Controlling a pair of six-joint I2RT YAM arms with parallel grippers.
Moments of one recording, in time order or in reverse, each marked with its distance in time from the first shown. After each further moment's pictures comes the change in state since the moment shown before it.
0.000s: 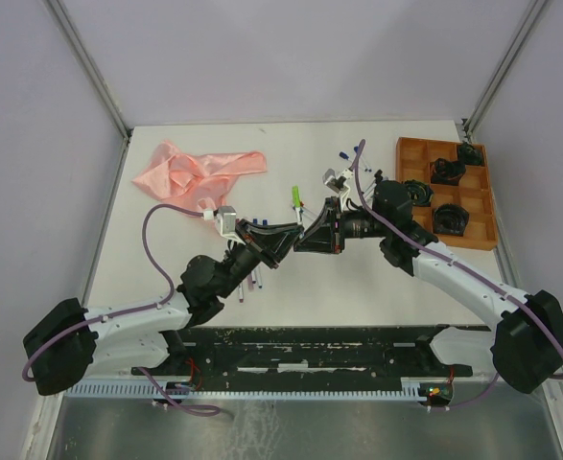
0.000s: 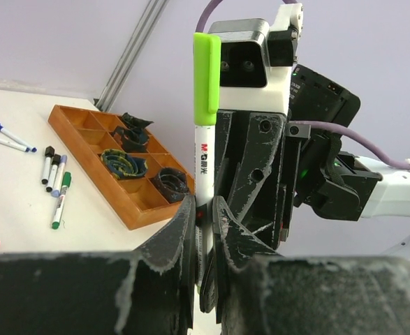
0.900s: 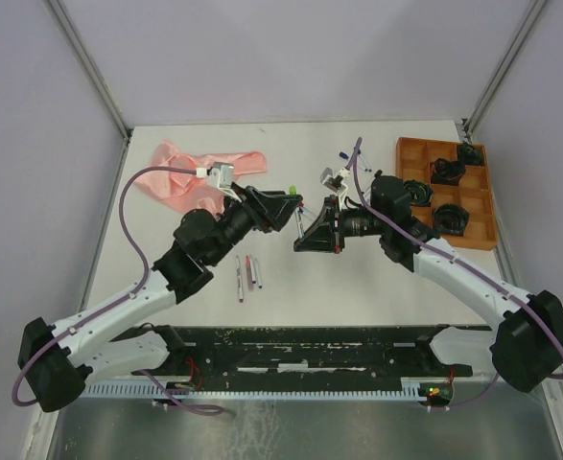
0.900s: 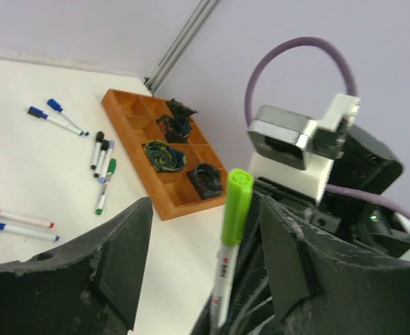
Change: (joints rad) left arm 0.140 -0.079 0.355 -0.638 0.032 -0.057; right arm -0.002 0.005 0.053 -0.125 -0.014 -0.083
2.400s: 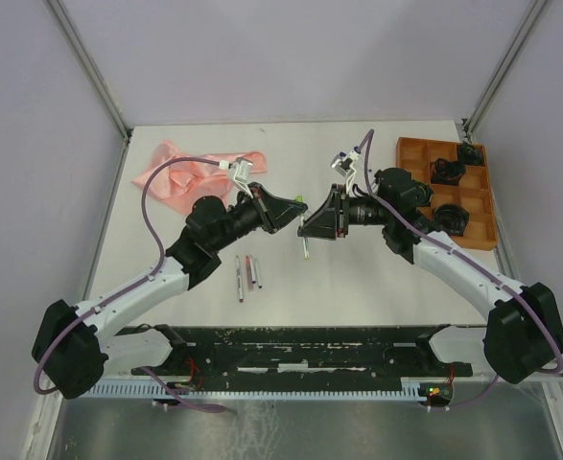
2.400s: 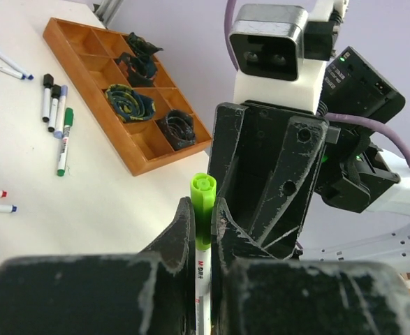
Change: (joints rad) left arm 0.134 0.150 0.006 0.040 0.371 -0.092; right arm -0.077 0.053 0.016 0.099 -0.011 0.206
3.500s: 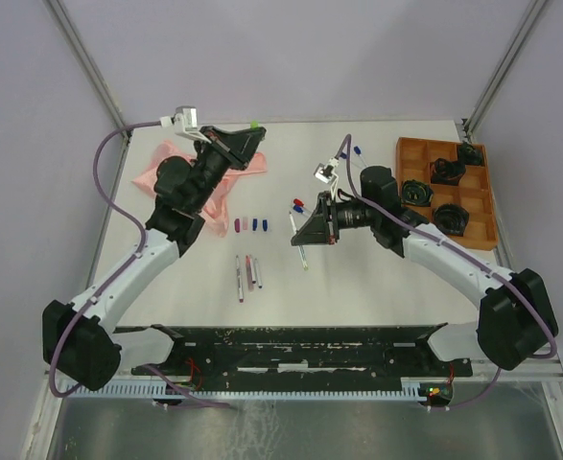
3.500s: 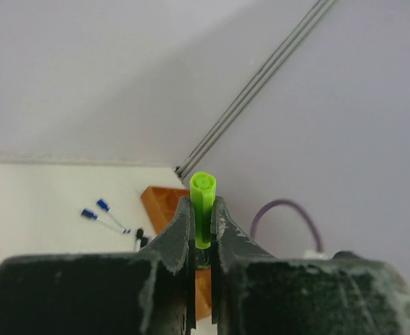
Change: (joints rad) left arm 0.245 0.091 0.288 0.059 -0.168 0.037; right arm 0.048 0.079 0.047 -0.146 -0.002 -0.097
